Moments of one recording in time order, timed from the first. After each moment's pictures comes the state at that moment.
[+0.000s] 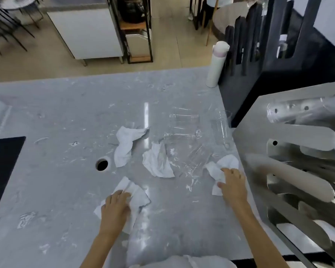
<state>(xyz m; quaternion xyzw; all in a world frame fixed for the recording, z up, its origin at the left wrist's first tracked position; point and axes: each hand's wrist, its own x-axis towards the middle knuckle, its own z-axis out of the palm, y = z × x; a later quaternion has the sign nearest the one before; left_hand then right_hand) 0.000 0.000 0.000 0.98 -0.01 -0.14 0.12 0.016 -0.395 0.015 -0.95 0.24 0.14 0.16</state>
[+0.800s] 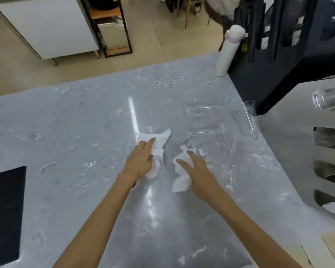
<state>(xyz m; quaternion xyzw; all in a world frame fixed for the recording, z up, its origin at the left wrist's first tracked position) 0.242 0.034 0.042 0.94 -0.22 -0.18 0.18 0.100 -0.162 0.085 -0.96 0.05 0.17 0.22</state>
